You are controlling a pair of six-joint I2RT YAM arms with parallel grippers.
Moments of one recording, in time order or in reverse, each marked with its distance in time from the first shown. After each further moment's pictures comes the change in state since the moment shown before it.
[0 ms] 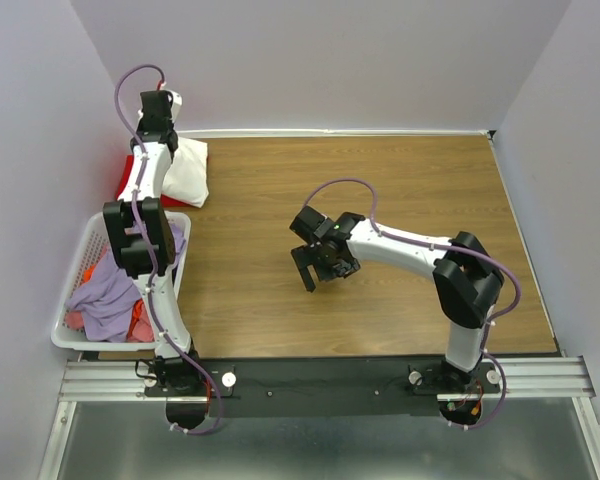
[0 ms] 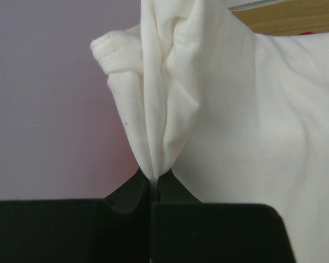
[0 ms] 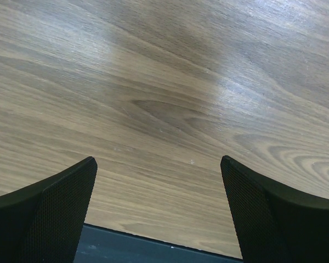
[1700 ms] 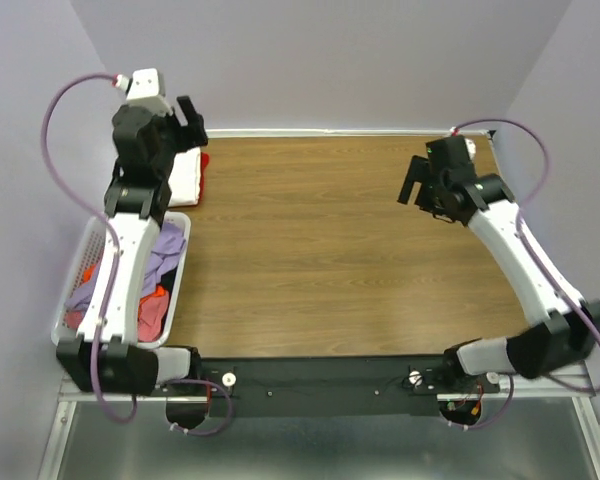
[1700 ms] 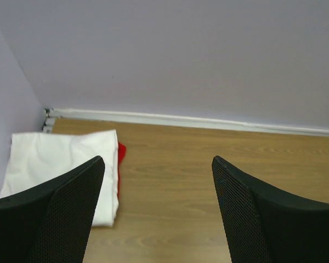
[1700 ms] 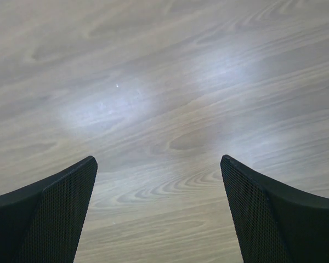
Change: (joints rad) left arm -0.177 -0.751 -0.442 0.173 0.373 -0.647; right arm -0.578 -0.396 0.048 -0.054 0.162 0.048
